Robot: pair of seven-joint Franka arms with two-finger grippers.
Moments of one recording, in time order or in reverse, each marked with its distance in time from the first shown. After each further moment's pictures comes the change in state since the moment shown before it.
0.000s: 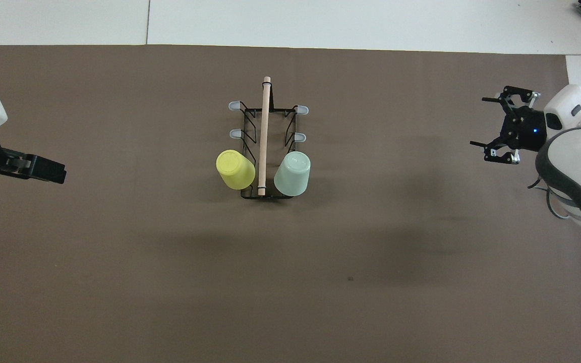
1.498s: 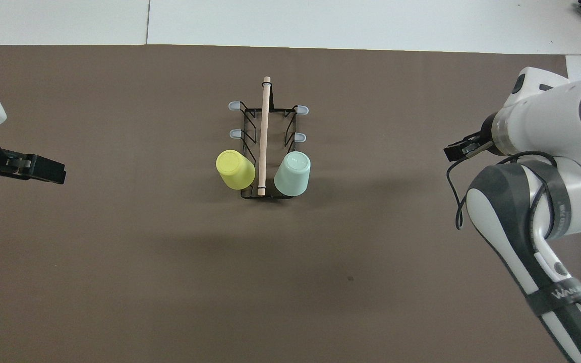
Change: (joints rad) left arm 0.000 -0.005 -0.004 -0.008 0.000 -0.004 -0.040; right arm 0.204 -0.110 0.002 0.107 -0.805 -0.370 1.841
